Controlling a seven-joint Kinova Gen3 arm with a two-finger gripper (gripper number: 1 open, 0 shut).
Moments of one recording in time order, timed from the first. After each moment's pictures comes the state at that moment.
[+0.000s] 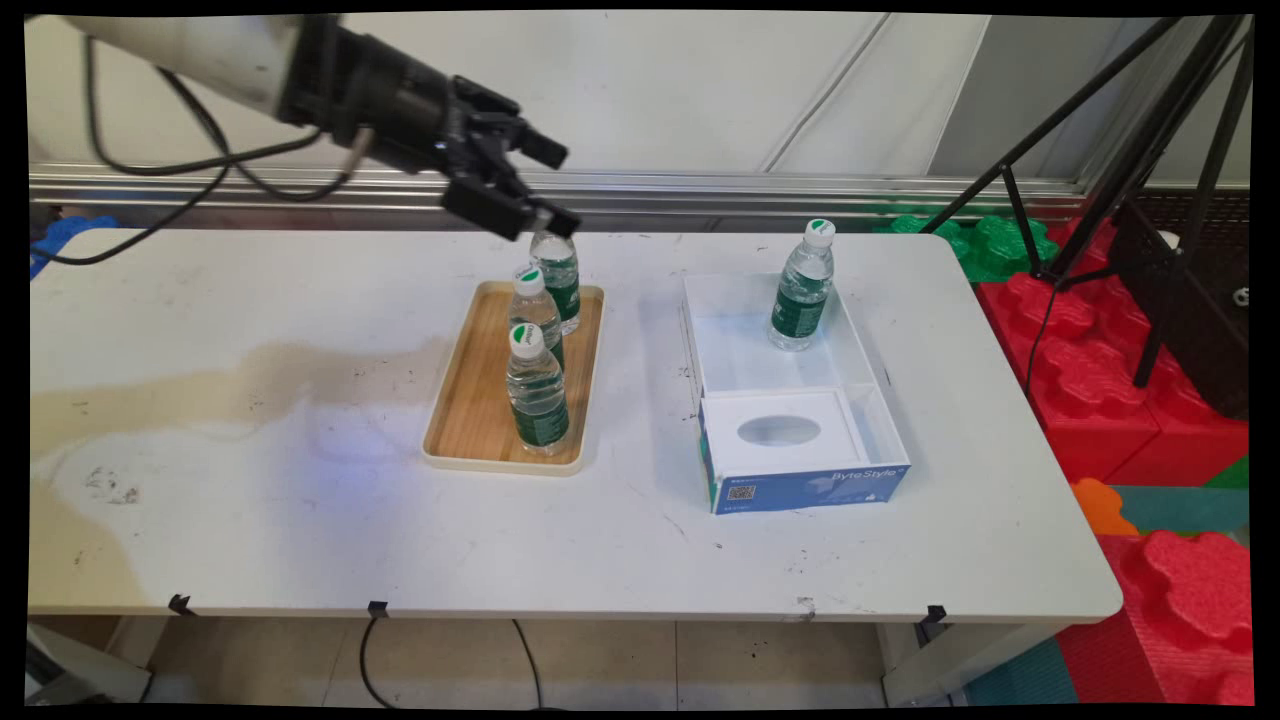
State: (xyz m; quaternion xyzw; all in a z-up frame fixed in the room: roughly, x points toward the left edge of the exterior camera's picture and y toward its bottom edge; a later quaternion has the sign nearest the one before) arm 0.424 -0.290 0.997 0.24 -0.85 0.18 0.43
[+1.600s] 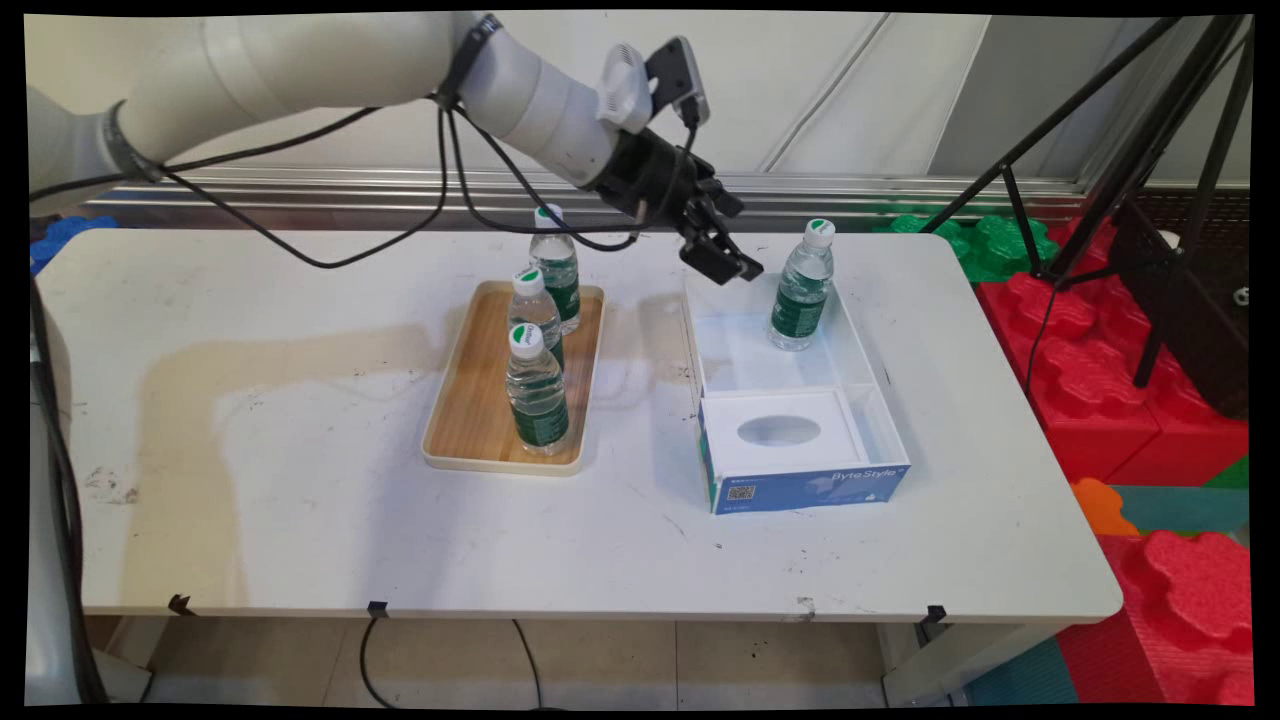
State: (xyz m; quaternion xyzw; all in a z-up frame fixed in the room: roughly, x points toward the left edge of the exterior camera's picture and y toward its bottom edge) arm 0.296 -0.447 0.894 0.21 -0.88 0.19 0.39
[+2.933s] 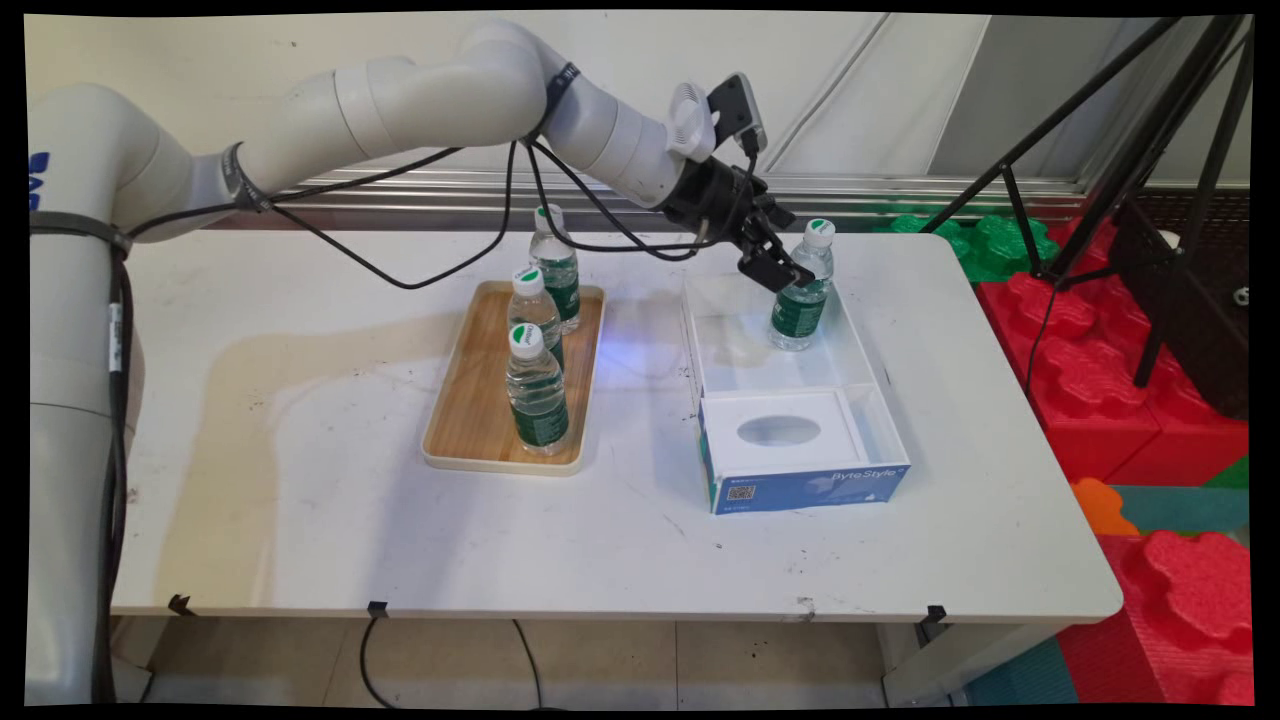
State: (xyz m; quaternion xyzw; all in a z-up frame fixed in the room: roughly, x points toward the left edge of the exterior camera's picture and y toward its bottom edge) arm 0.261 -0.507 0.843 0.19 -0.87 0.19 0.42
